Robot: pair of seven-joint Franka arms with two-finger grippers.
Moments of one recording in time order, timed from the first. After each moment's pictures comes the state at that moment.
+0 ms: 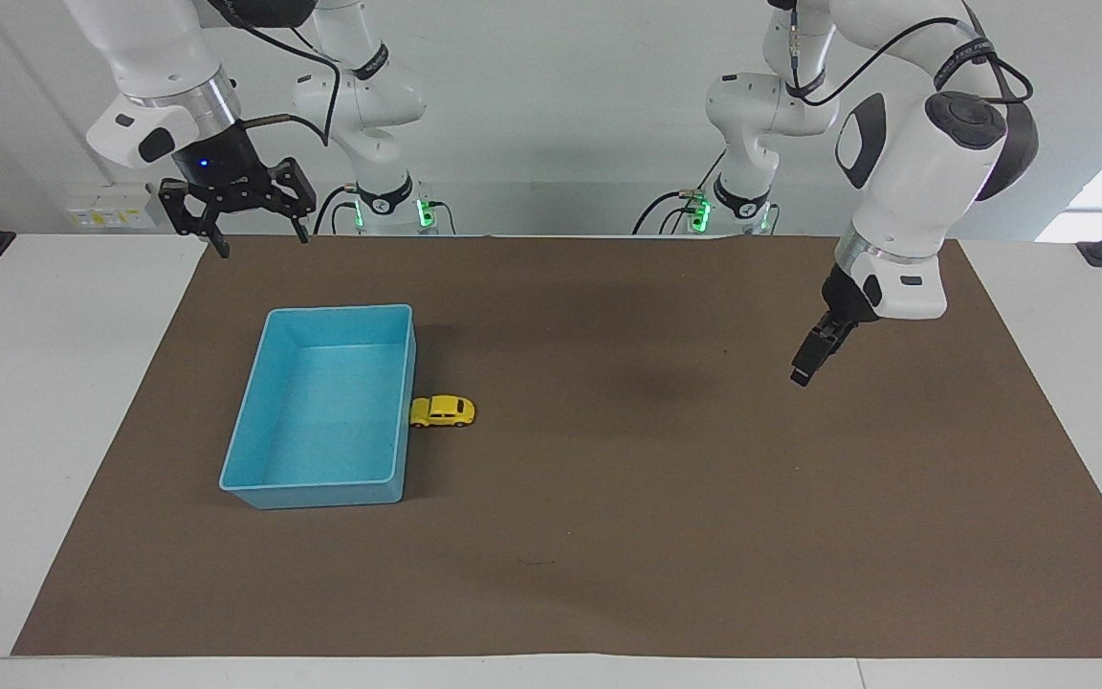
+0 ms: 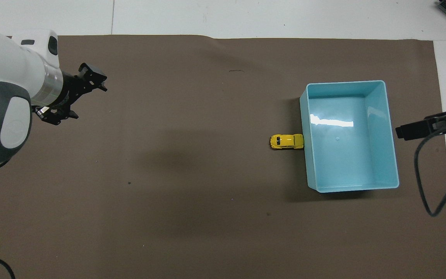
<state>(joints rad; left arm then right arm) -0.20 0.15 -0.01 -1.63 -0.04 1.88 -0.78 0.14 -0.03 -0.10 -1.55 0.03 1.57 -0.25</state>
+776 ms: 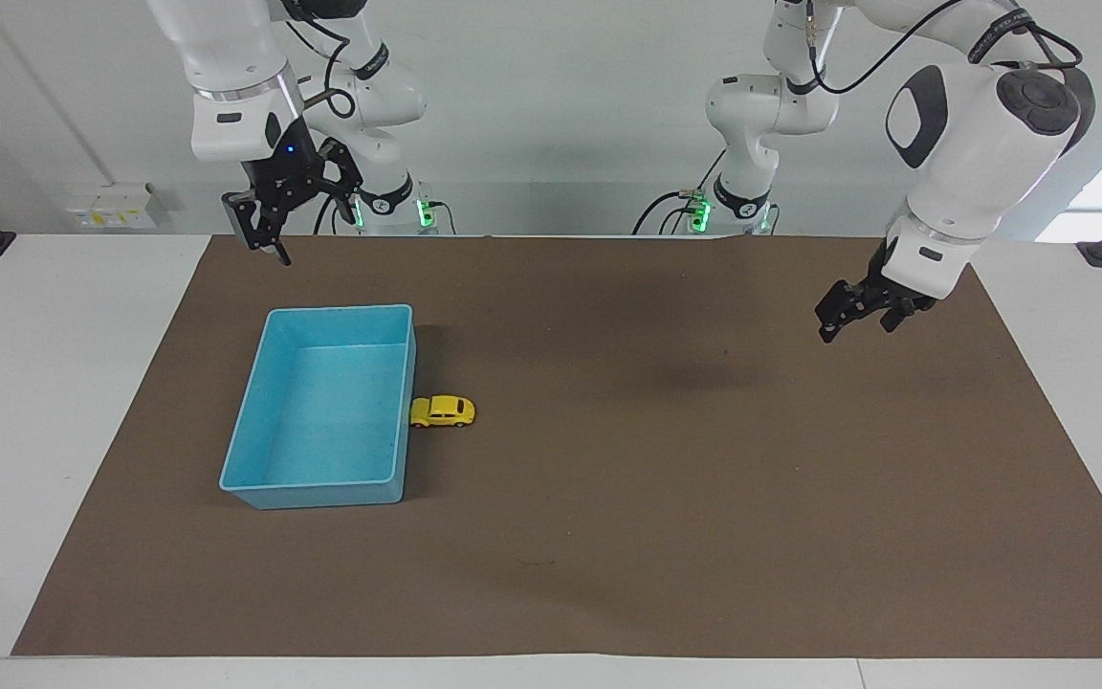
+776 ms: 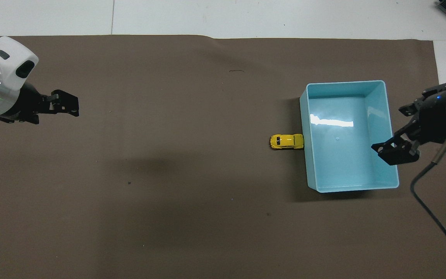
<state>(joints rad) -0.10 0.10 -0.01 -1.63 -0.04 1.73 -0.20 0.15 -0.04 -0.02 -1.55 0.03 1.57 -0.76</state>
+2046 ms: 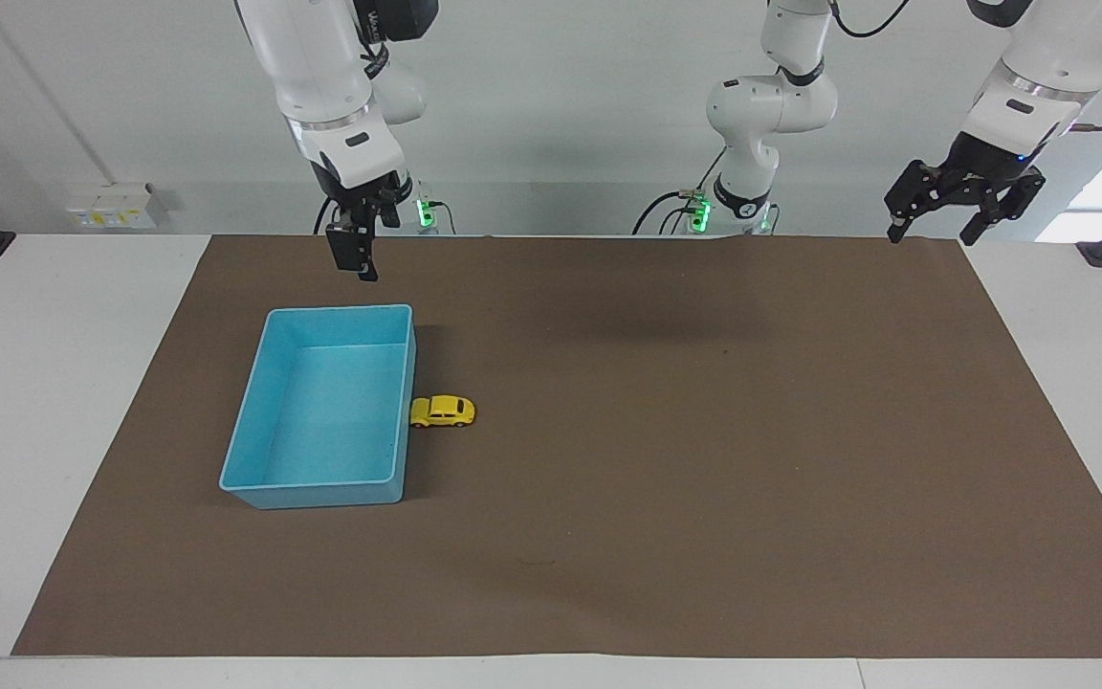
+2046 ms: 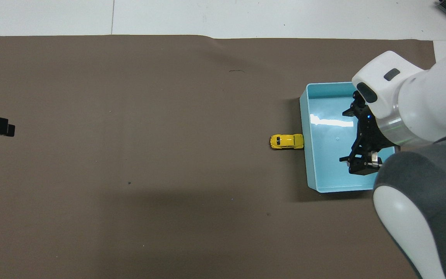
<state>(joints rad) 0.00 -0.07 -0.02 -1.56 -0.03 1.54 0.06 0.20 0.03 0.07 -1.55 0.02 1.58 -1.17</state>
